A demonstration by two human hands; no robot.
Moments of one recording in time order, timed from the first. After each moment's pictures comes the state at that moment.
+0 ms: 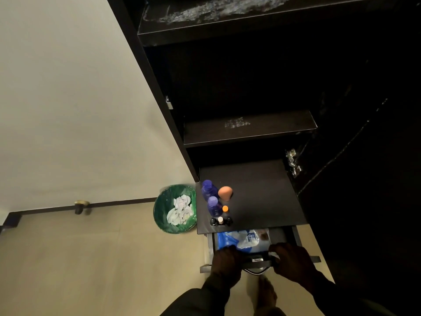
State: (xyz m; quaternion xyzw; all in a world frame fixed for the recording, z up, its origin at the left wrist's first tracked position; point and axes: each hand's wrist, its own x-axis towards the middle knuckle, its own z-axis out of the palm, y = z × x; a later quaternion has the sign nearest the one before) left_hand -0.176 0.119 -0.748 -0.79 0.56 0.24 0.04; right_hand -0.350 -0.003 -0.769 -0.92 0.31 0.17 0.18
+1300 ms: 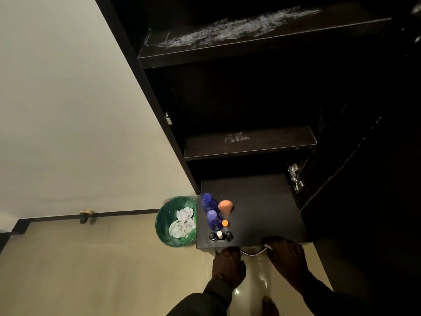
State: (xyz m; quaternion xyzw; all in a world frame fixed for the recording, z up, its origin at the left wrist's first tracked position) left_hand -0.175 0.109 -0.780 -0.84 0.46 0.28 -0.01; right_hand -0.311 -0.034 -0.773 -0.92 0.36 0.01 0.17
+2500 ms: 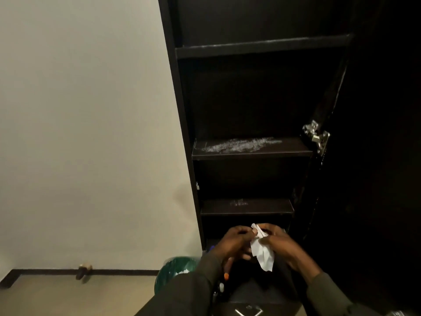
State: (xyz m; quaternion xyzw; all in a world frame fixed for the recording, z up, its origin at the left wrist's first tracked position) left_hand -0.139 0.052 -0.483 -0.65 0.27 0.51 -0.49; right_hand -0.253 -0.074 -0.504 -0.68 0.40 -0.09 0.61
